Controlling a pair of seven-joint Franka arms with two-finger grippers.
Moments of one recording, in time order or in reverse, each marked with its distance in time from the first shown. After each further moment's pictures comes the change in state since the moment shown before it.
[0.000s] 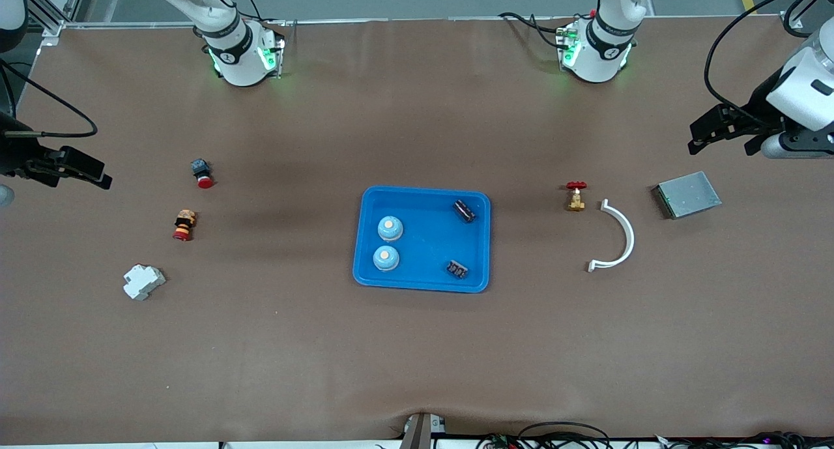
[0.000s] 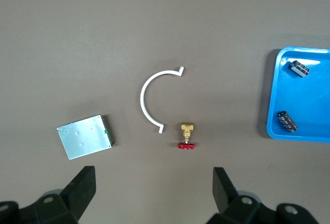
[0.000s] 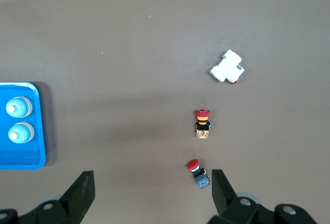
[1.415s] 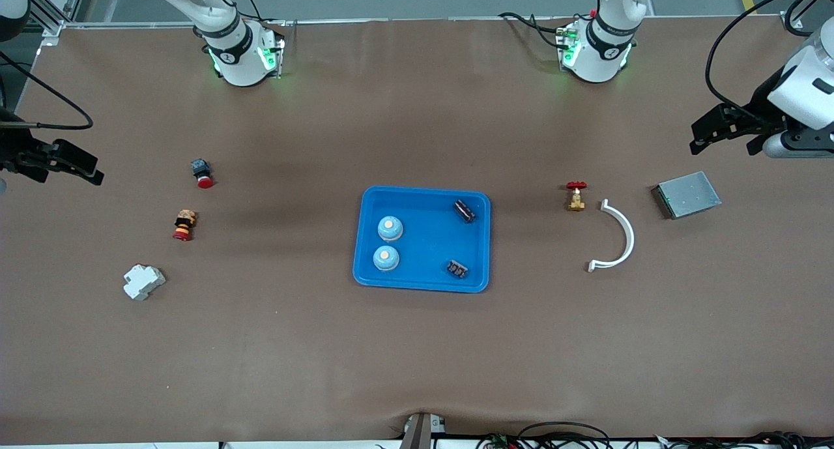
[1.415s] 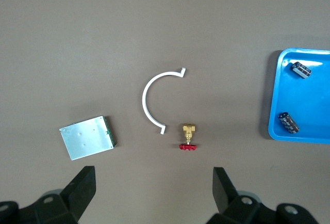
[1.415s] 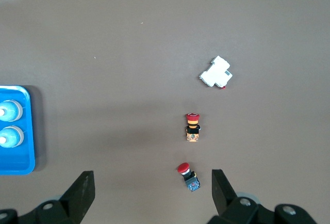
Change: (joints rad) left arm 0.096 0.000 -0.091 0.005 0.000 0.000 0.005; right arm 0.014 -0.034 -0.010 -0.021 -0.042 0.020 -0.001
